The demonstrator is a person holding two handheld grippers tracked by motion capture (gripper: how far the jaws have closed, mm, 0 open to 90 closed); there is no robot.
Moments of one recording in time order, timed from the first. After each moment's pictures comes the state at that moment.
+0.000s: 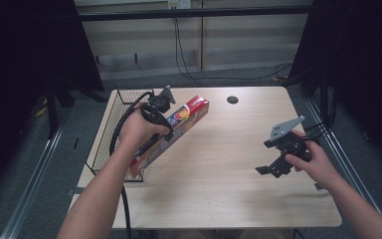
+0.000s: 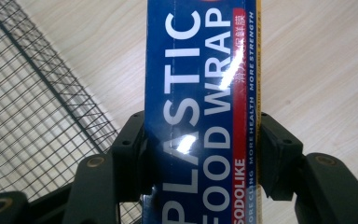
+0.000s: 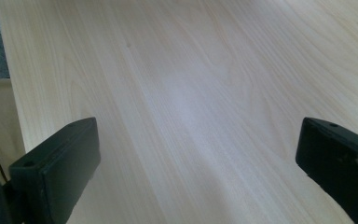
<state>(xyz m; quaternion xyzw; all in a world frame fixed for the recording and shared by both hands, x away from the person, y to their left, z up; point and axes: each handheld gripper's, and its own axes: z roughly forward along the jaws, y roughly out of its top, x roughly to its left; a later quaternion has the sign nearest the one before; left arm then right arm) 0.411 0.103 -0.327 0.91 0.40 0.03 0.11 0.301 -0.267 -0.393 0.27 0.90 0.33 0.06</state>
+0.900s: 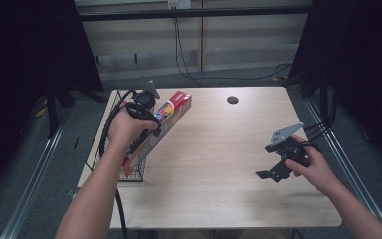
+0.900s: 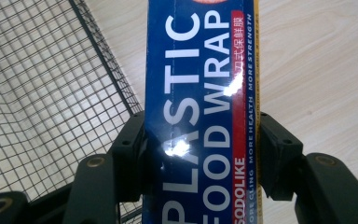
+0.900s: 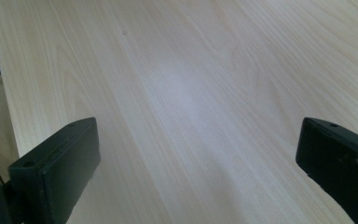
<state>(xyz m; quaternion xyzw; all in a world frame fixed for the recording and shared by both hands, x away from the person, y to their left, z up) 0.414 0.134 -0.319 0.87 0.47 0.04 0.12 0.296 -0.270 -0.412 0.28 0.90 0.33 0.06</state>
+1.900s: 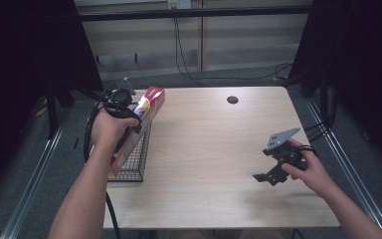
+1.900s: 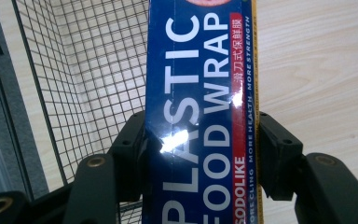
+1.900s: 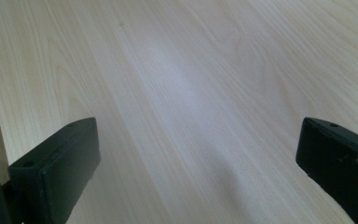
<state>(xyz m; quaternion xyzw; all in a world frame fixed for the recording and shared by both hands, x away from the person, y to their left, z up) 0.417 0.185 -0.317 0.81 0.57 0.07 0.13 0.293 -0.264 -0.425 0.29 0.90 0.32 0.06</state>
